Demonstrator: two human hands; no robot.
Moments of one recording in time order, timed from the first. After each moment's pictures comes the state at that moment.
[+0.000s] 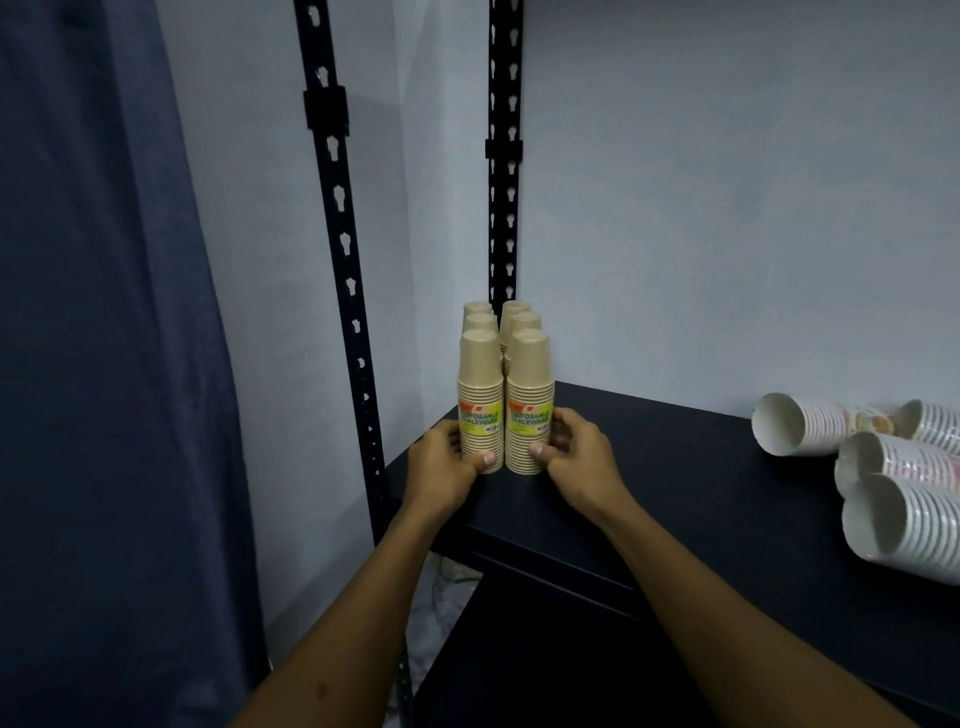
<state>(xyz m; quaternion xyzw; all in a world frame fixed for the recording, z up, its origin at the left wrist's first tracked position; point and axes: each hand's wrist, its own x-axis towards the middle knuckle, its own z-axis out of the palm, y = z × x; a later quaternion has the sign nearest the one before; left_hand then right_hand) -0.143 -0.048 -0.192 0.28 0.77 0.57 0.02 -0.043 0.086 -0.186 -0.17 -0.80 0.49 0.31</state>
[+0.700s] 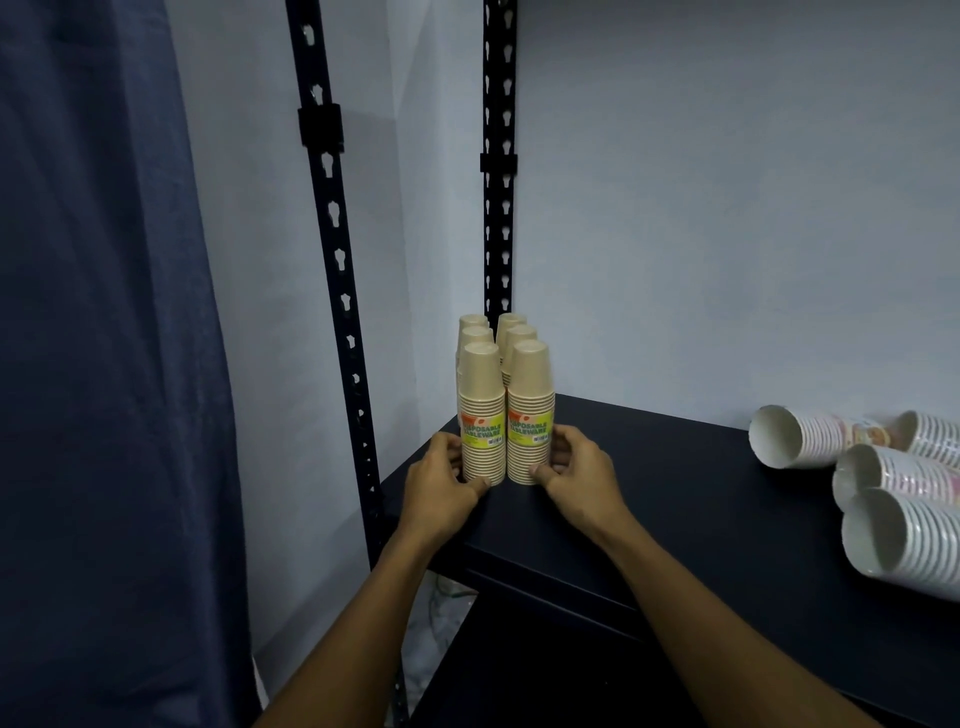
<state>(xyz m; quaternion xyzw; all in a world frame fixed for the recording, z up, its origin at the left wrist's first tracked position) -0.147 -0.050 -0.201 0.31 0.78 0.54 0.01 -0.041 0.092 -0.191 -0.18 -0.81 0.45 0.32</state>
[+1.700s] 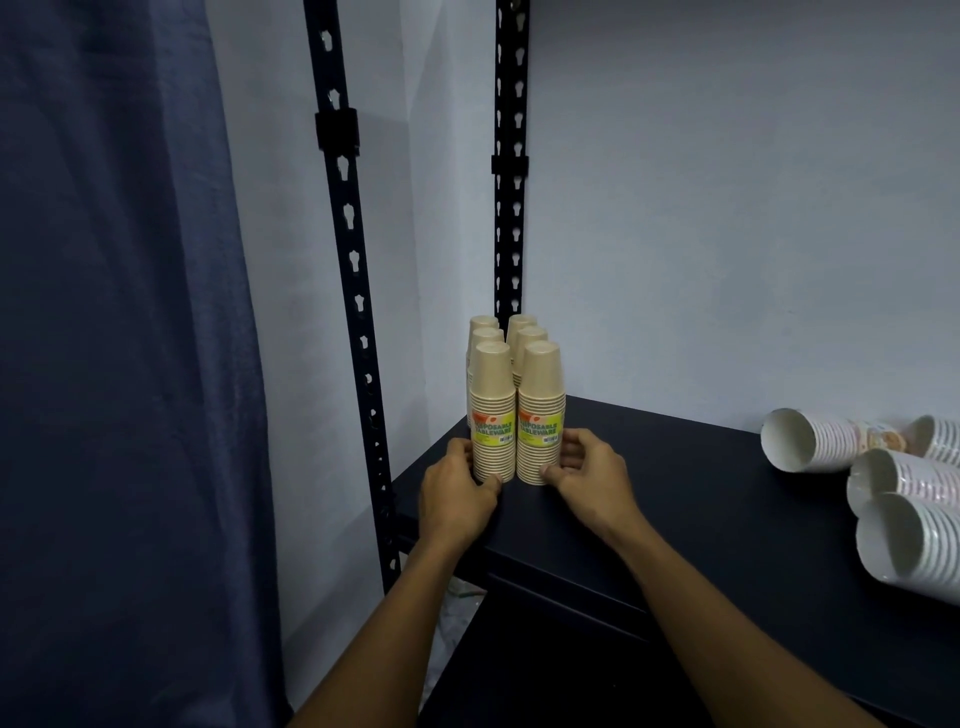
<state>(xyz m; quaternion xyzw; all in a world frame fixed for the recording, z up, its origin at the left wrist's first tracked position) -0.133 -0.044 -0.200 0.28 0.84 0.46 -0.06 -0.042 0.093 -0.192 -0.20 -0.80 0.46 0.31</state>
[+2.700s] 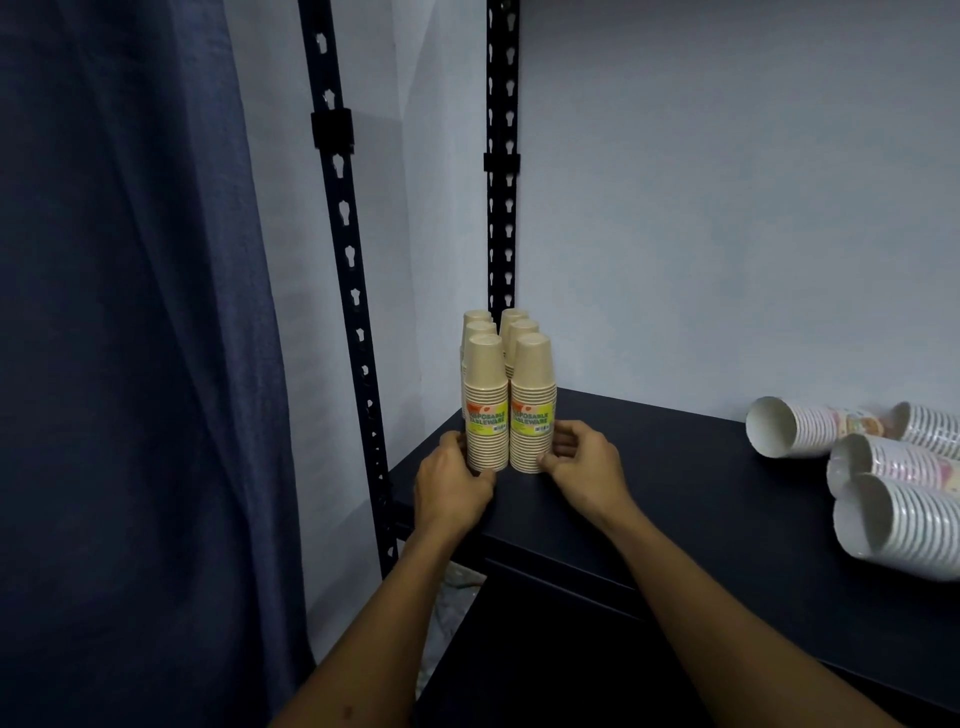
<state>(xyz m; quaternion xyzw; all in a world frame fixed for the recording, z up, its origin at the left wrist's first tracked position) -0.125 -0.049 -0.196 0.26 0.86 0.43 -0.06 -0.036 0.090 -0.189 -0.22 -0.81 0.43 0.33</state>
